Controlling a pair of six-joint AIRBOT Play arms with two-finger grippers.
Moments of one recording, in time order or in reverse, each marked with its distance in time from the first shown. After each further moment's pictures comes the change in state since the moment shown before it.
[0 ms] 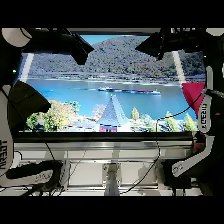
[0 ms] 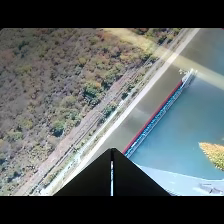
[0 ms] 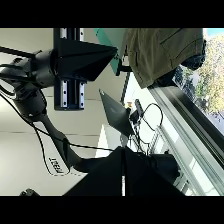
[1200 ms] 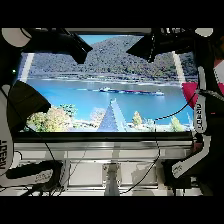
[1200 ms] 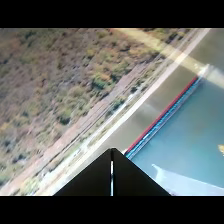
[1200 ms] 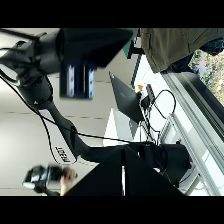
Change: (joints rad) left arm 0.023 0.000 0.000 0.087 0.006 -0.121; right arm 0.072 -0.013 0.000 0.029 0.002 -0.007
